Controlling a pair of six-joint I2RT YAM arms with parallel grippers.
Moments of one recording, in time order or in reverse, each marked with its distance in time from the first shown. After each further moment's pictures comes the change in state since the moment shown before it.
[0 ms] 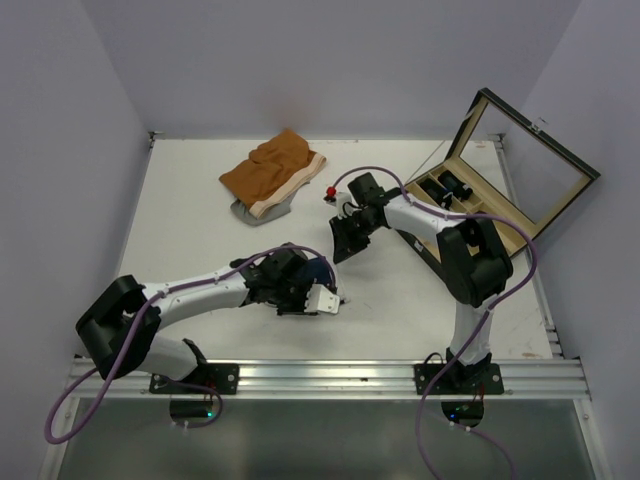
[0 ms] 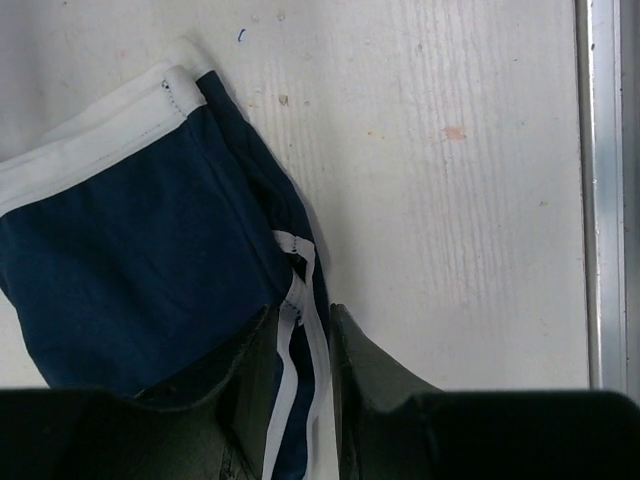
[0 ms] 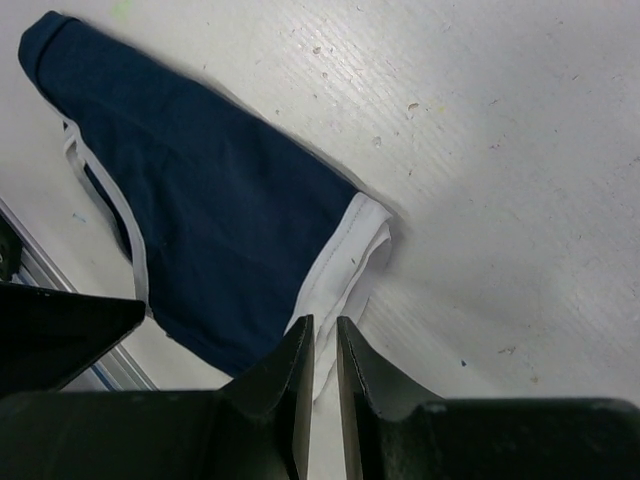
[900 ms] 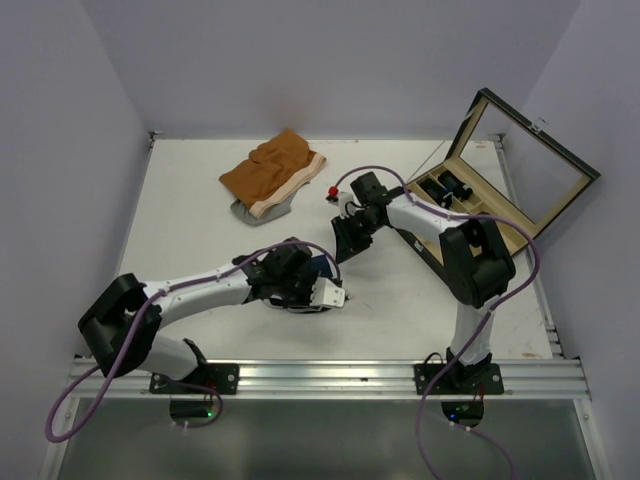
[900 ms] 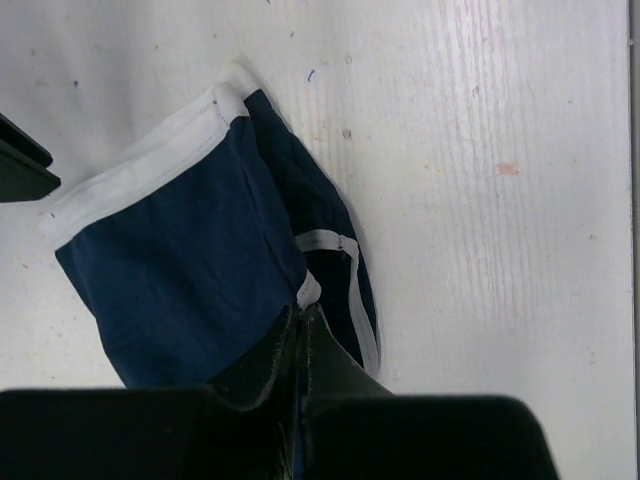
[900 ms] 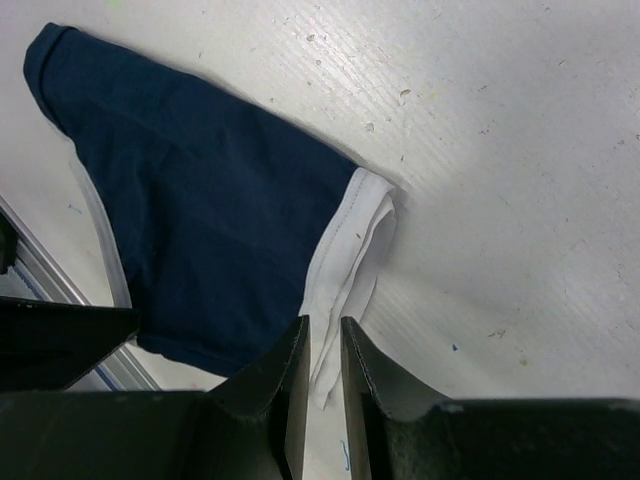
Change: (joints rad) left arm -0.006 0.018 0.040 0.042 -0.051 -0.003; right arm -0.011 -0.010 -0.004 -0.020 0.000 -0.022
